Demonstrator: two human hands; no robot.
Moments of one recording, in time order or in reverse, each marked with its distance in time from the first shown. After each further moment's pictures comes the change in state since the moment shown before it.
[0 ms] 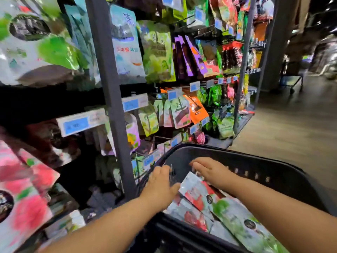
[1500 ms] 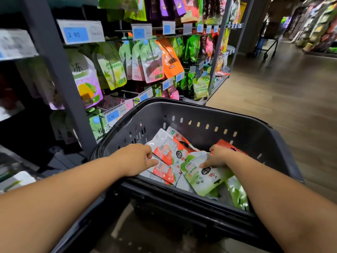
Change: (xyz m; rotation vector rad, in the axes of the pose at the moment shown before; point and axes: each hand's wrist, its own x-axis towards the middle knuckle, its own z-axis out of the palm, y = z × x) left_hand 0.008 -0.004 0.037 0.236 -0.407 0.142; right_hand -0.050 0.149 0.006 -0.268 -0.257 0.829
